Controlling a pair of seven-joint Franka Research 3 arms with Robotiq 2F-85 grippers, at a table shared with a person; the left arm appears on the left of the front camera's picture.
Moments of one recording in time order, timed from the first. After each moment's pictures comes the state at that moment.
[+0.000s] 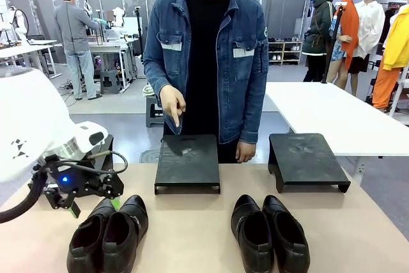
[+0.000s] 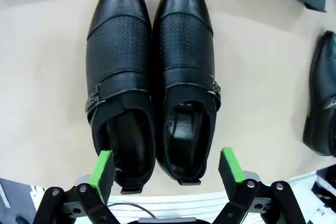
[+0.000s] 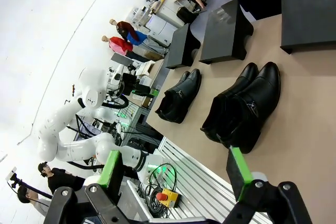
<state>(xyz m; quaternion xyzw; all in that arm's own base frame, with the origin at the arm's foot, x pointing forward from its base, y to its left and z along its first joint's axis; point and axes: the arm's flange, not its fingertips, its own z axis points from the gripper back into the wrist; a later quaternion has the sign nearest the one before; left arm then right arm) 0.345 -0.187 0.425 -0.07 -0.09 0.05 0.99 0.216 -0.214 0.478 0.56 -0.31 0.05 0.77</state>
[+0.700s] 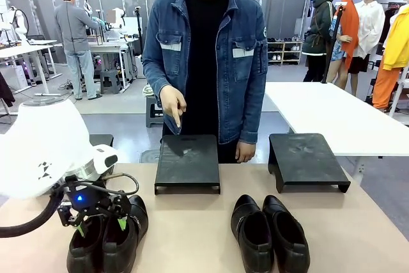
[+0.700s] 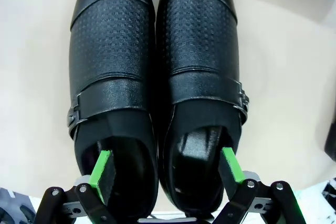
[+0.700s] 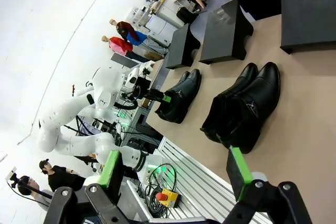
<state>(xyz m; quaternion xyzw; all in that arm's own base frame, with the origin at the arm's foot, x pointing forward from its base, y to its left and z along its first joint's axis) 0.359 -0.198 0.367 -0.05 -0.06 0.05 1.00 0.216 -0.214 0.478 0.56 -0.31 0.05 0.77</state>
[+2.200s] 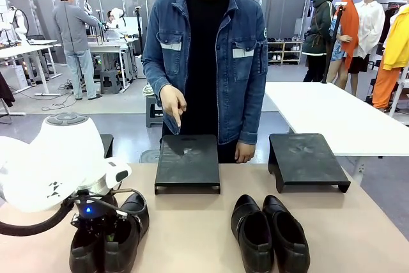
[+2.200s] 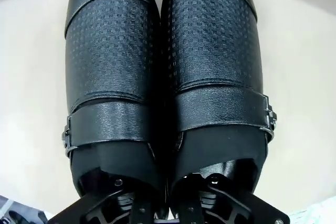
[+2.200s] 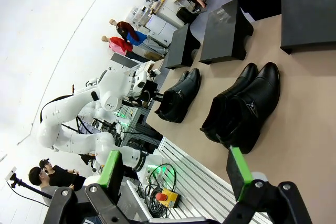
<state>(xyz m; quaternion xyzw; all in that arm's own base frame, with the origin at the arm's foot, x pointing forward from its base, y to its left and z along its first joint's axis) 0.360 -0.212 0.344 0.00 -0.07 0.02 1.00 0.216 -0.214 0.478 0.56 -0.31 0.06 0.77</state>
